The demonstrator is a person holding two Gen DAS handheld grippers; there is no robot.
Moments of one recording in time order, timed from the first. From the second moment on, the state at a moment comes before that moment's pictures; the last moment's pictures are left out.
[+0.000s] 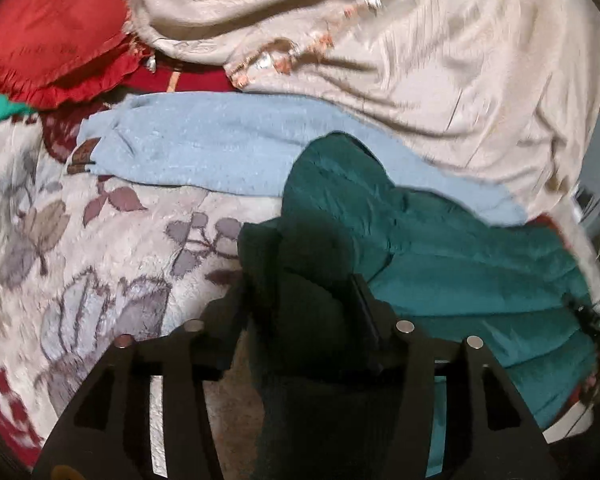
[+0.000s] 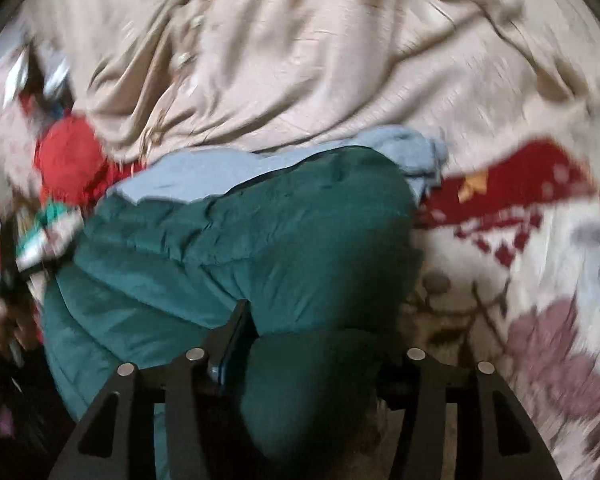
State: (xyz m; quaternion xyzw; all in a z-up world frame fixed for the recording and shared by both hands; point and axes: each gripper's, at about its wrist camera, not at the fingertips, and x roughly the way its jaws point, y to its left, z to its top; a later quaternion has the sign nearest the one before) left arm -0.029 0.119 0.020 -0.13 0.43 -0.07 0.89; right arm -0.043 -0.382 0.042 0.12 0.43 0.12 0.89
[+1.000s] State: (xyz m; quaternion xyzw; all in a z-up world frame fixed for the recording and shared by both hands) left arm 0.033 0.037 0.002 -0.02 0.41 0.03 0.91; right arm 0.015 -0.330 0.002 0.03 0.47 -0.03 0.88
